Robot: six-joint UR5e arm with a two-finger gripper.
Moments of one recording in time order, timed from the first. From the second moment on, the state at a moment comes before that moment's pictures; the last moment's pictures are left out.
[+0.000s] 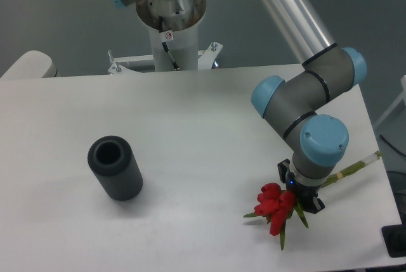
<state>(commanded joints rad) 2.58 -2.27 -1.23 -1.16 1.59 1.64</state>
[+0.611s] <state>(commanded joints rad) 2.57 -2.25 -1.24 -1.21 1.58 1.59</state>
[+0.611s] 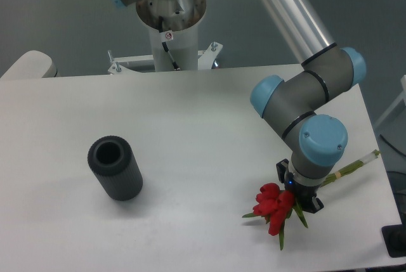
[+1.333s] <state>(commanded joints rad) 2.56 -1.97 -1.64 -1.20 1.56 1.85</state>
